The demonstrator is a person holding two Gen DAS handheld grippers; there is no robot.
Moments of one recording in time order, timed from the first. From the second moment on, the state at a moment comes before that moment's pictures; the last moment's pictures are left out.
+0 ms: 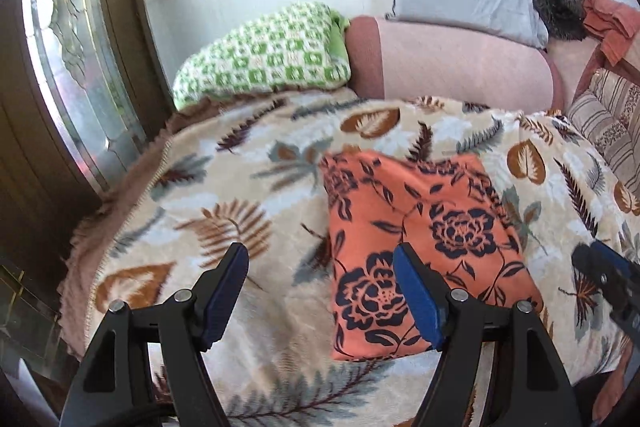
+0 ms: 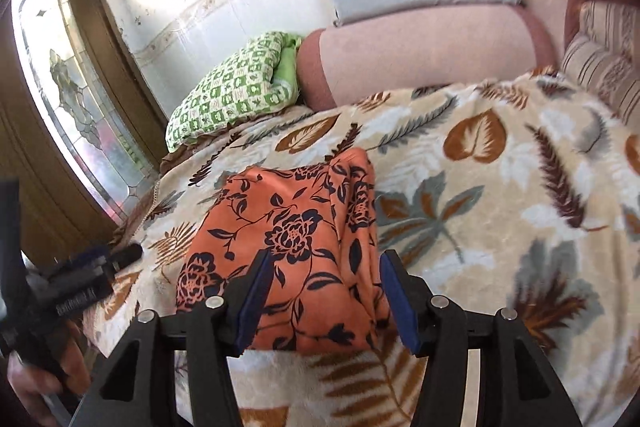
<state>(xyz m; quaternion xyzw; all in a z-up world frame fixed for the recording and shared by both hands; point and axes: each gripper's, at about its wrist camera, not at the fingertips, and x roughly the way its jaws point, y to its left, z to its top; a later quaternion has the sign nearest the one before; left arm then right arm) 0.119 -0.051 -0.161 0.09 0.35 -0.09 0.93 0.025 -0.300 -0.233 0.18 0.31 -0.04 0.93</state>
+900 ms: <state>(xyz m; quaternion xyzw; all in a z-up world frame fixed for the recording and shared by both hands) 0.109 0.004 -0.110 0.00 0.30 -0.08 0.95 0.006 -0.237 -0.185 0.10 0.28 -0.01 0.95</state>
